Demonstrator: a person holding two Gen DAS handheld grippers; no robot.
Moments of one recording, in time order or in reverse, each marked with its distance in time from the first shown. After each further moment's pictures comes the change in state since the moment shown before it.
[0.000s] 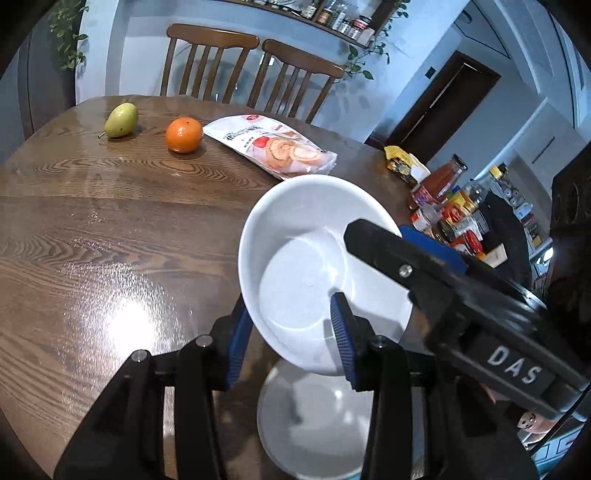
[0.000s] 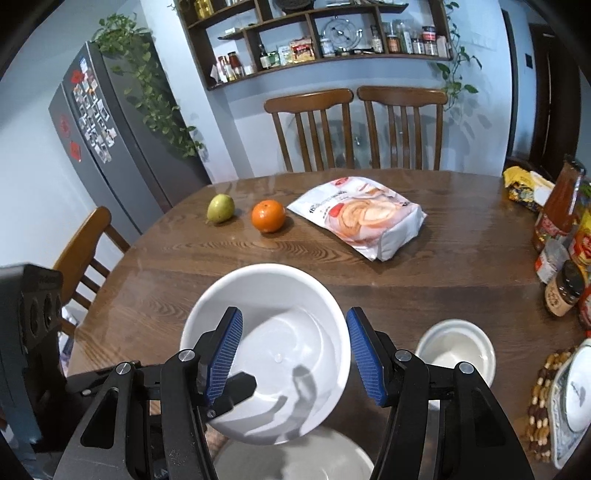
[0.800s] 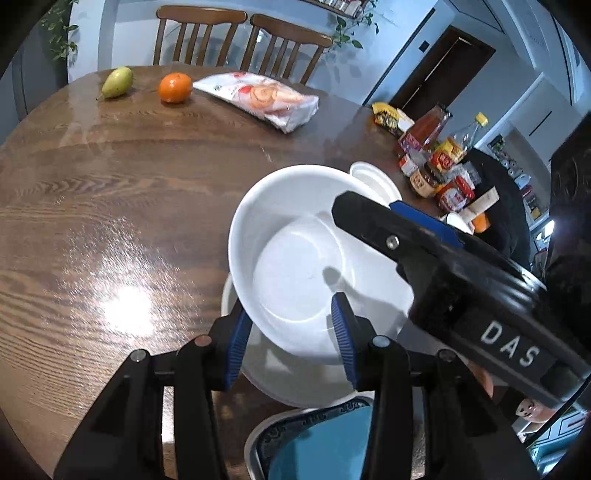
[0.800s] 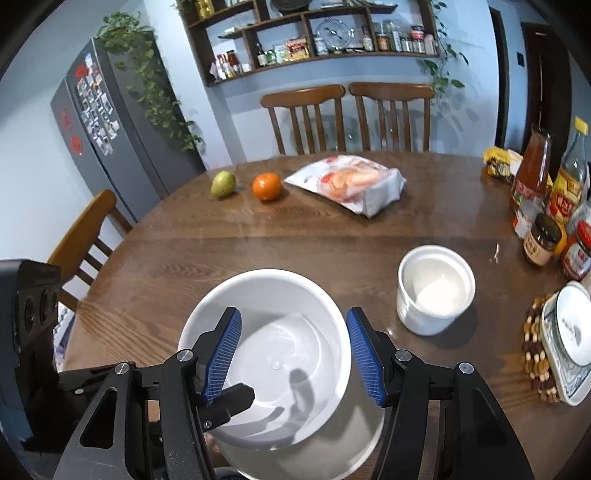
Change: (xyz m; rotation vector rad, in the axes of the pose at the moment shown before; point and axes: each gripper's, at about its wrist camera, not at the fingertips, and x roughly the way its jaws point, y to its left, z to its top) left arm 0.002 -0.024 -0.071 0.033 0.102 0.004; right arm -0.029 -0.006 -0.063 0.023 -0.004 -0.013
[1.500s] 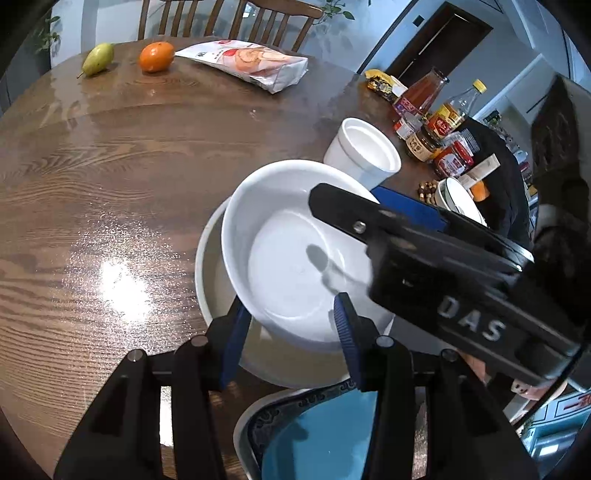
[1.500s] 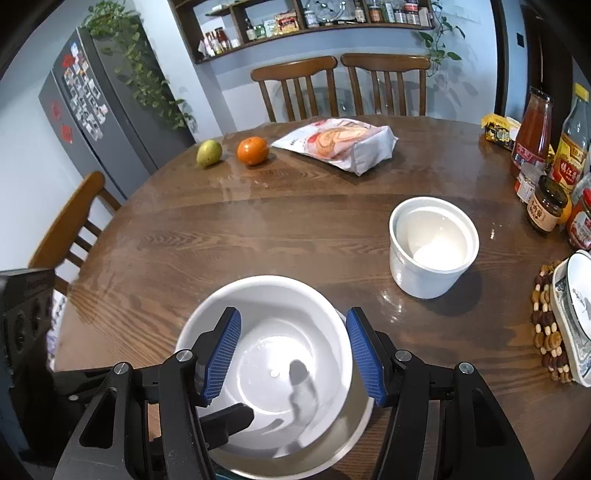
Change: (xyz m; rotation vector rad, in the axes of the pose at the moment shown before) left arm 0.020 -0.005 -0.013 0.033 0.106 -0.025; right arm 0.022 -0.014 -0.022 0.001 0.110 -0.035
